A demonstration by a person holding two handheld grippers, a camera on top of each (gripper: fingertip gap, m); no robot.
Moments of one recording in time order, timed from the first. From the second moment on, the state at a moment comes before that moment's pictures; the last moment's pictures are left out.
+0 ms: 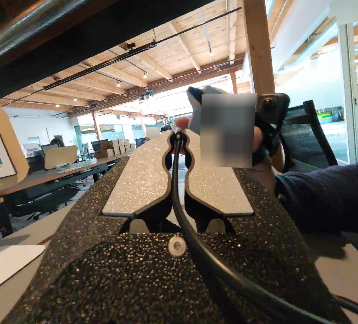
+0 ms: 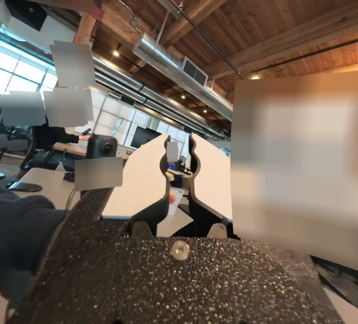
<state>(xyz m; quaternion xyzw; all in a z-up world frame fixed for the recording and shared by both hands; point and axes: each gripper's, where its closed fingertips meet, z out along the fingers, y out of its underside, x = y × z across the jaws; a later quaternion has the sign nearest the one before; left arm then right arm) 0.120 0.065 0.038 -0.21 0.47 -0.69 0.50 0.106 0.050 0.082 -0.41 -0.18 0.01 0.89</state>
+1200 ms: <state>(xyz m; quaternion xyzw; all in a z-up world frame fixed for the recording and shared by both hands) 0.106 0.057 0.013 -0.14 0.65 -0.60 0.45 0.099 0.060 0.015 -0.61 -0.35 0.10 0.70</state>
